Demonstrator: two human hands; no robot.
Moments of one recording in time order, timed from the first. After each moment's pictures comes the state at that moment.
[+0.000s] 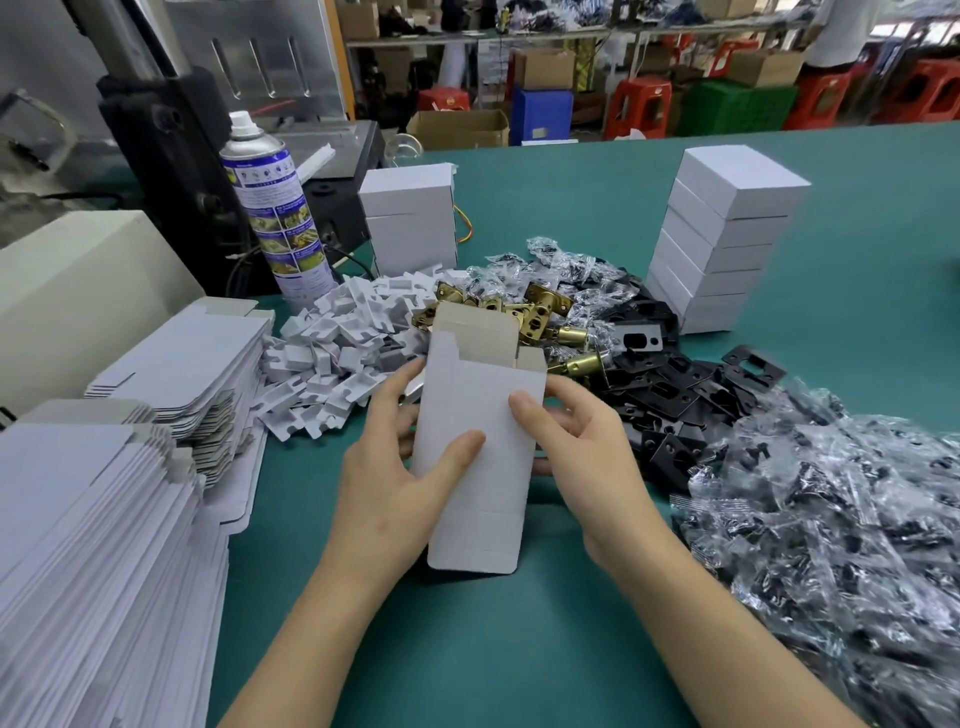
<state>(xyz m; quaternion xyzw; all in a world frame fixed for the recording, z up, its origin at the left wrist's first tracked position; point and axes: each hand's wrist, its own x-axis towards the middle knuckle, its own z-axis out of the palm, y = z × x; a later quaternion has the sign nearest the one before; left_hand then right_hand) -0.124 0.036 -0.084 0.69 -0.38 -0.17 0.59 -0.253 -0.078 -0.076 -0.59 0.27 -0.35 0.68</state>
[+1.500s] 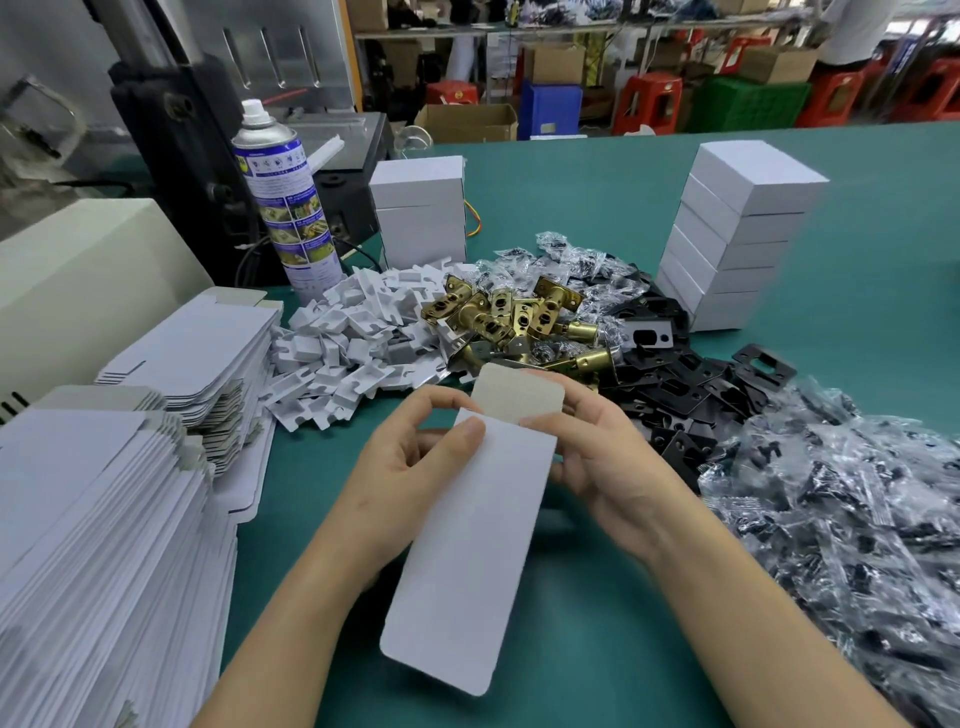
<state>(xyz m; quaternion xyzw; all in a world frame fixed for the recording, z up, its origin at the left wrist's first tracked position) -0.116 0.043 -0.078 0.60 -0.38 -0.38 0.59 -0.259 -0.093 -0.077 -0.54 0.22 -0.24 0.78</state>
